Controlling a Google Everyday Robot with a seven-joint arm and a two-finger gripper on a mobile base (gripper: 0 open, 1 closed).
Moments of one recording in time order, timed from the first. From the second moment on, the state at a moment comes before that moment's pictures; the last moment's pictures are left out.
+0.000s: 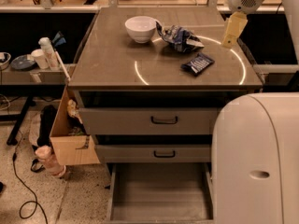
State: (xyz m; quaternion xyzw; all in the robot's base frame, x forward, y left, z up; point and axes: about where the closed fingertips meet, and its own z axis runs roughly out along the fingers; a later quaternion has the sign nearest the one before) arm 0.715 -0.247 0.939 -0.61 0.77 -0.06 0.19
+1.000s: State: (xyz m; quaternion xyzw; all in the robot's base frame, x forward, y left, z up) arm 0.731 -0.246 0.914 -0.62 0.76 -0.04 0.21
